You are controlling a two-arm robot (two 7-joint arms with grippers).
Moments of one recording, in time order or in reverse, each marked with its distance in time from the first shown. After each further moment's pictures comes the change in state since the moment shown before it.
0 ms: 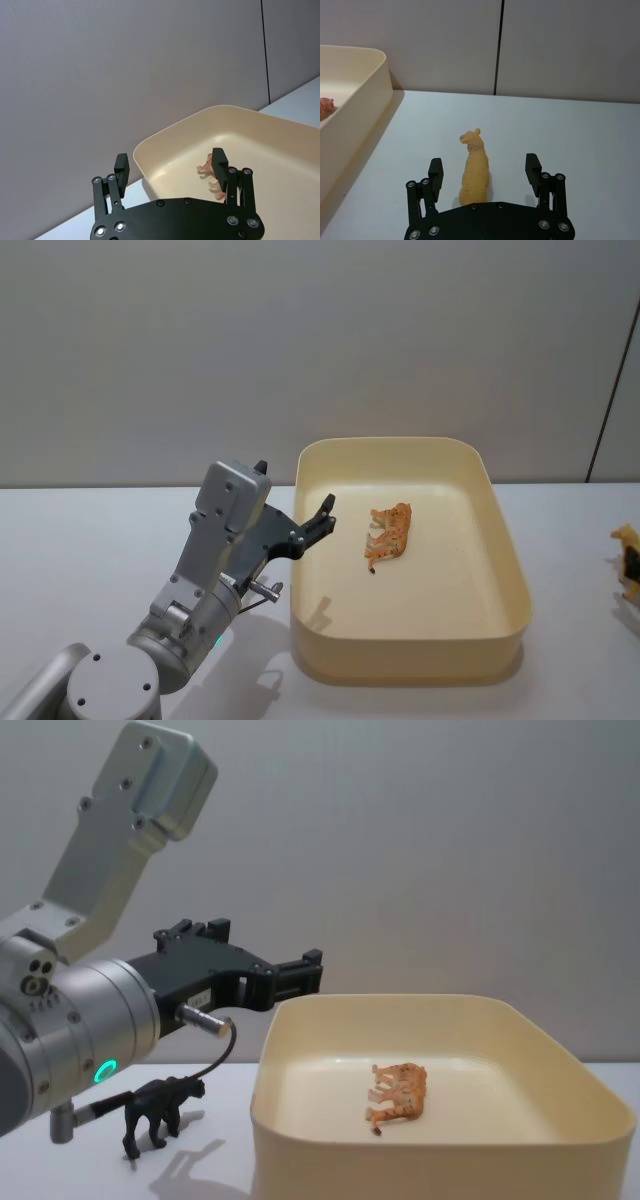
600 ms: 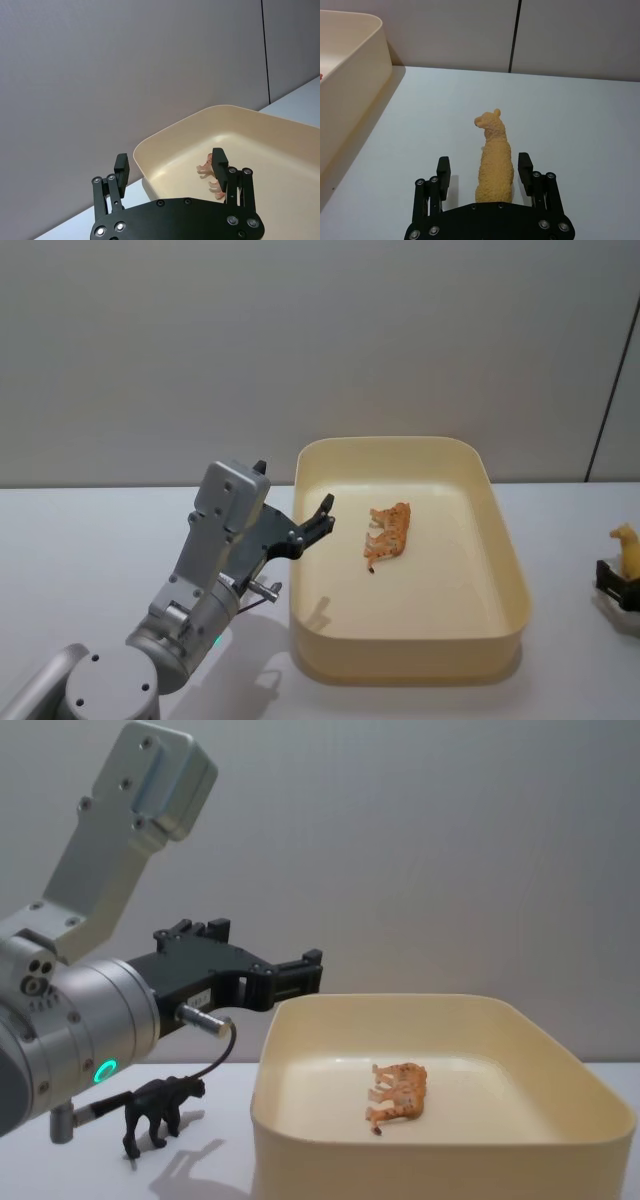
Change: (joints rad) left arm 0.000 0.000 0.000 0.000 0.000 0.000 0.000; right arm 0.097 -0.058 -0.055 0.151 -0.060 0.014 0.030
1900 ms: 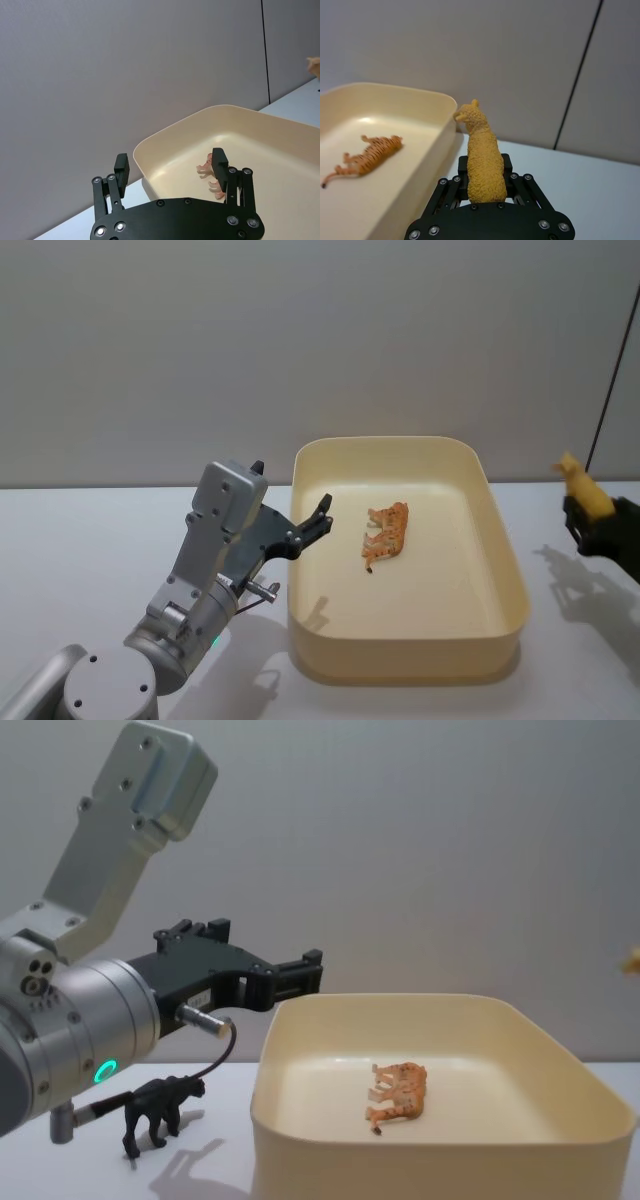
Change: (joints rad) left arm 0.000 0.000 0.000 0.000 0.000 0.000 0.000; right arm 0.046 -0.027 -0.027 -0.045 -0.035 -0.137 0.107
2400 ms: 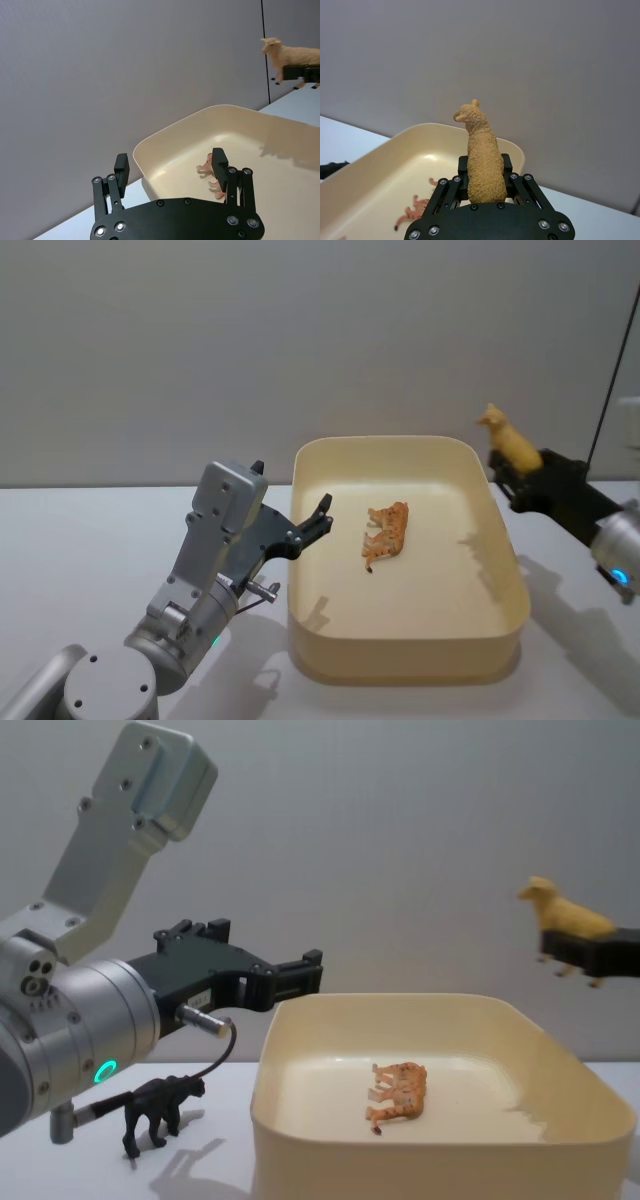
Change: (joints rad) left arm 0.000 0.000 0.000 0.000 0.000 0.000 0.000; right arm 0.132 -0.075 -0.052 0.043 0.014 -0.020 0.152
